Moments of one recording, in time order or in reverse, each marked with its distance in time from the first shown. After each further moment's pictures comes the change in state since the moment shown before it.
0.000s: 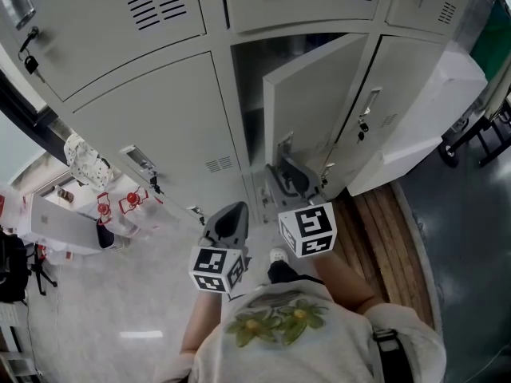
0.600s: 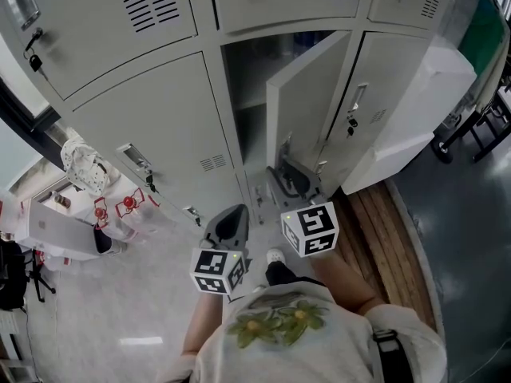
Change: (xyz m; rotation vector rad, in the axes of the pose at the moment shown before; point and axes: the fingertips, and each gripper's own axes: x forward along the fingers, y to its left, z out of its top) left arm -0.010 -0.022 -0.005 -0.002 -0.008 -0.025; right arm -0.027 -0.005 -0.001 0.006 0.008 -0.009
